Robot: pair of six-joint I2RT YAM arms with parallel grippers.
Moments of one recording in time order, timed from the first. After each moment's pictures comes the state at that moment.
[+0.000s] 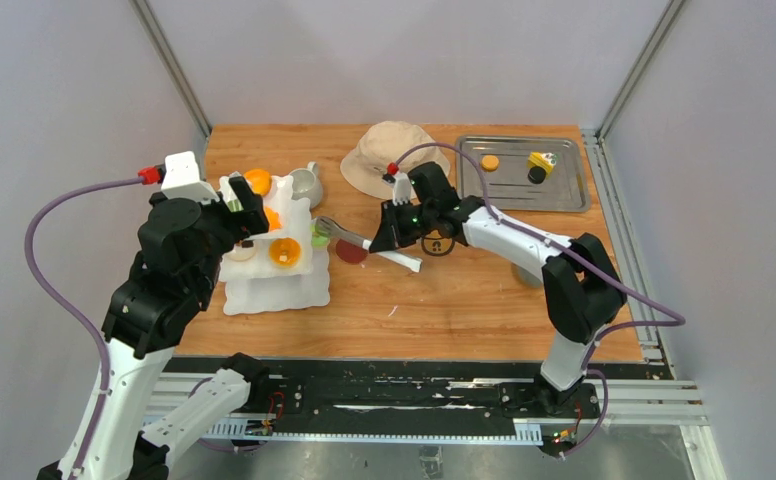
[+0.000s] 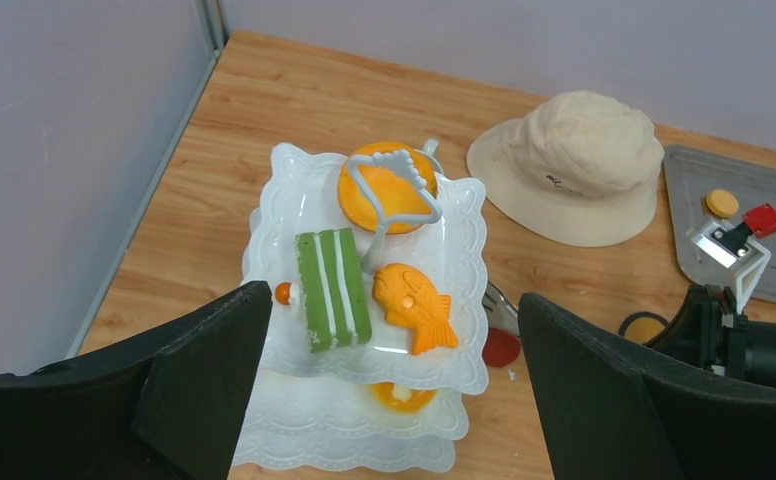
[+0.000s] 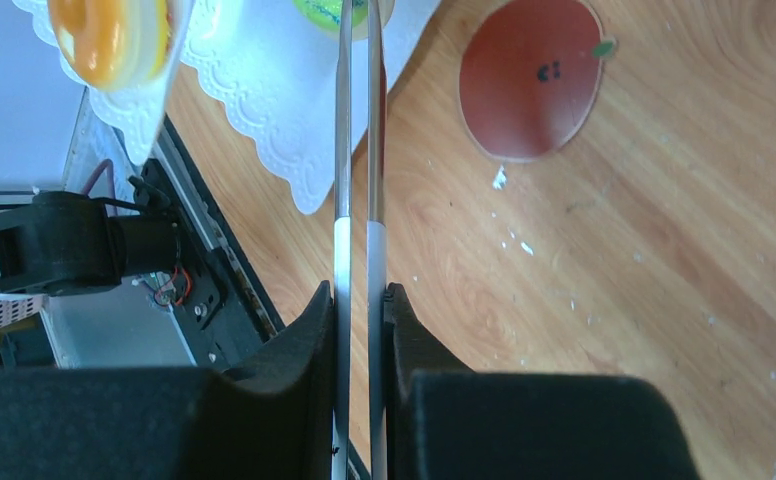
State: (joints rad) left arm -0.42 0.76 1.28 -0.76 -0.51 -0.28; right arm 0.67 1.74 1.26 -0.25 -0.56 0.36
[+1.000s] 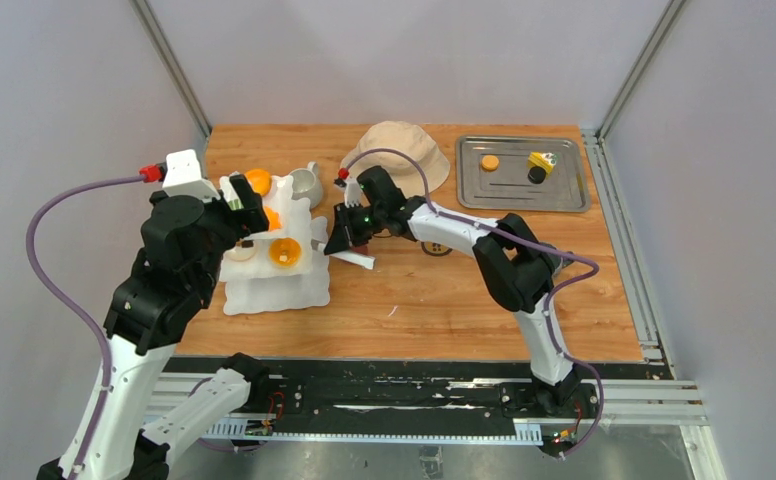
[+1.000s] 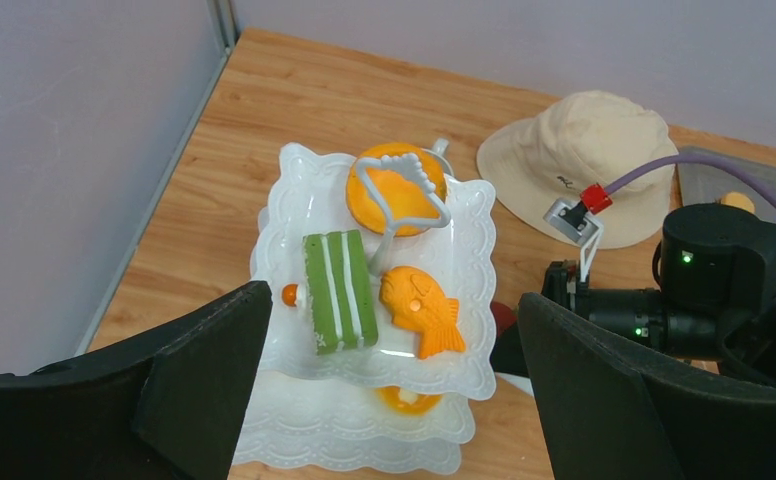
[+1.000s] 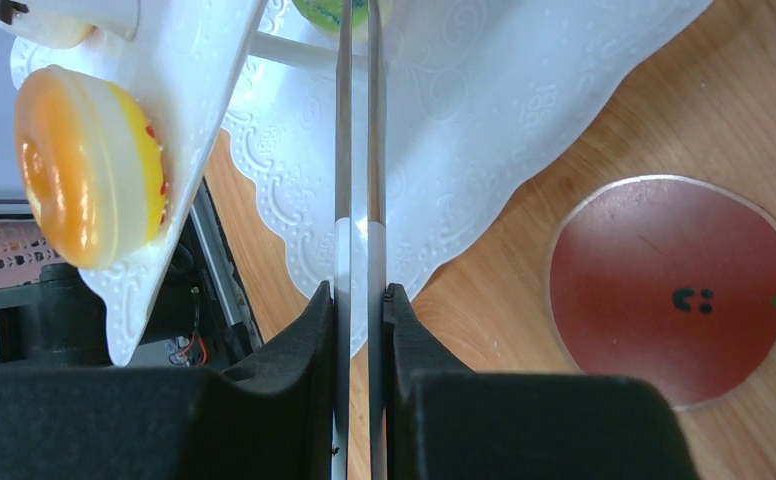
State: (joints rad) left arm -0.42 0.77 1.29 -0.77 -0.53 -0.28; right arm 0.79 2.15 1.61 -0.11 -0.63 0.46
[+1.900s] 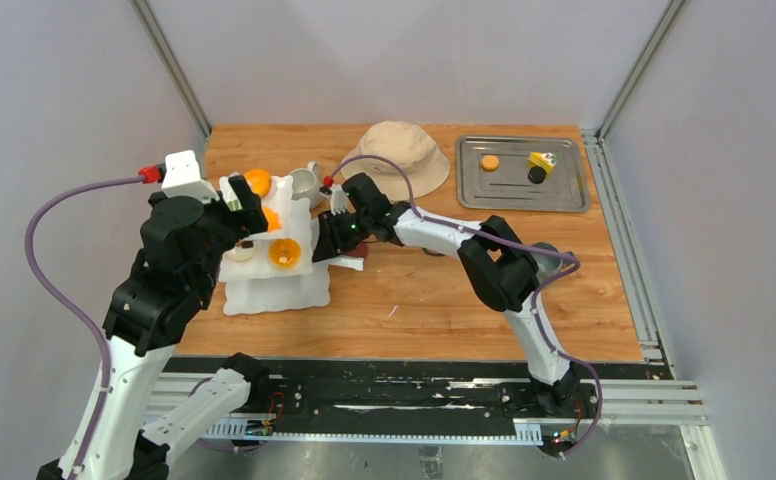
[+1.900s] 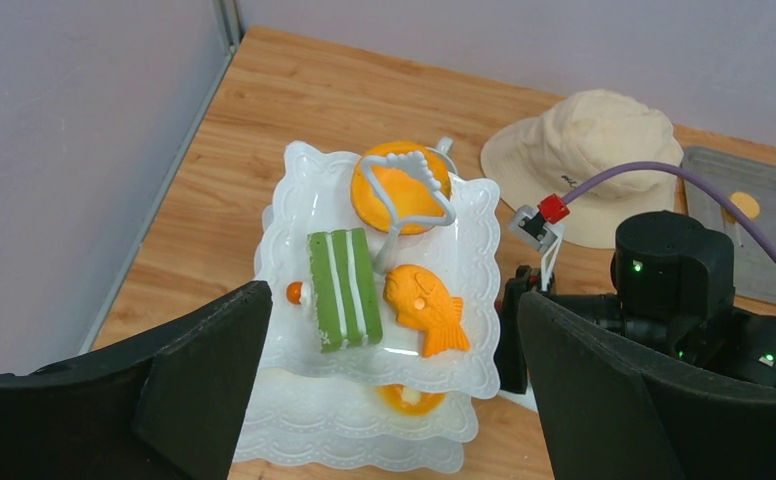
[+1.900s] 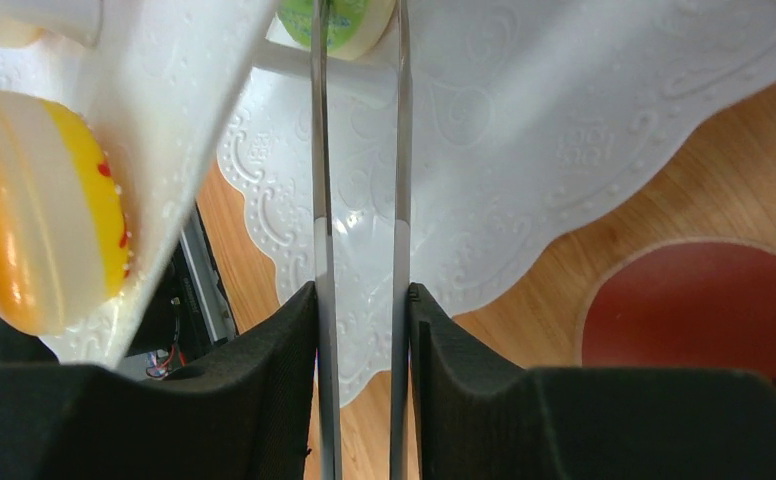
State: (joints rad) left arm -0.42 0.77 1.29 -0.77 -0.54 -0.28; right arm 0.84 2.25 1.72 -0.11 -0.62 0.44
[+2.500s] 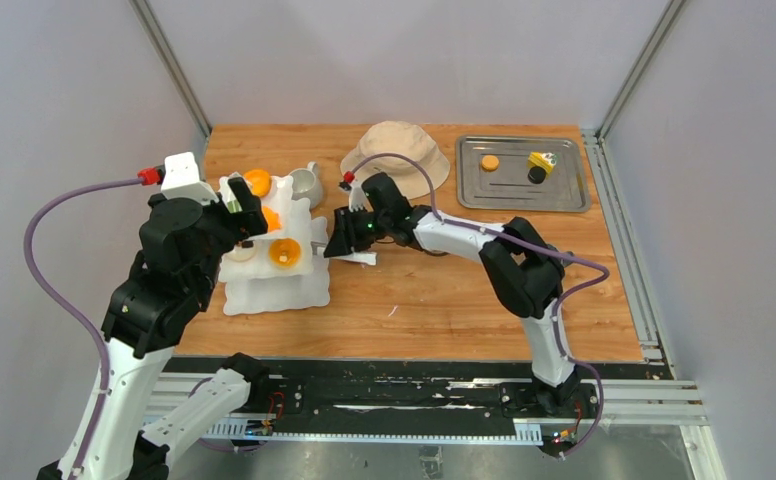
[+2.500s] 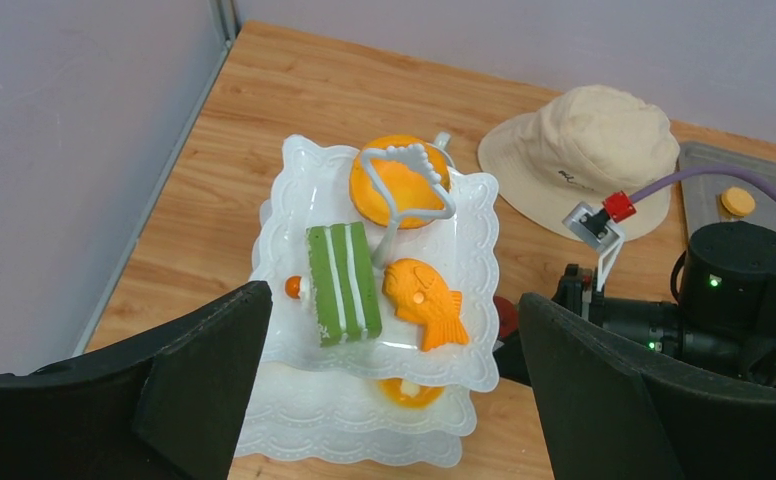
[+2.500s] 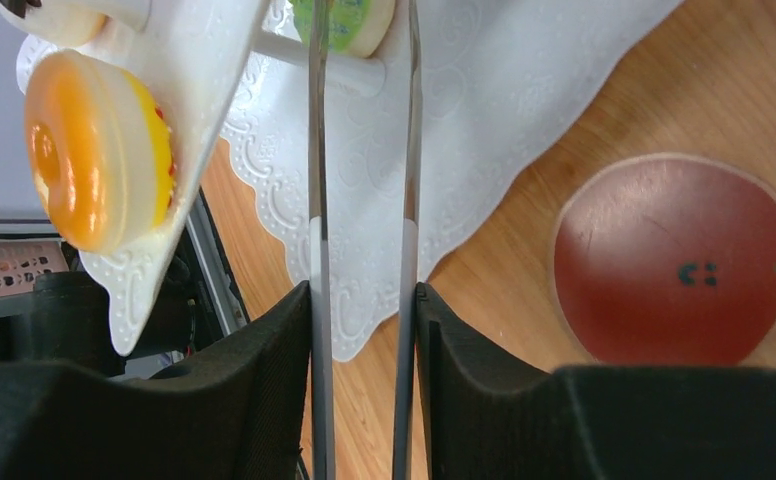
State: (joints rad) left arm -0.42 0.76 1.29 -0.79 -0.53 -0.29; right arm 0.80 2.10 1.51 0.01 -0.58 0.49
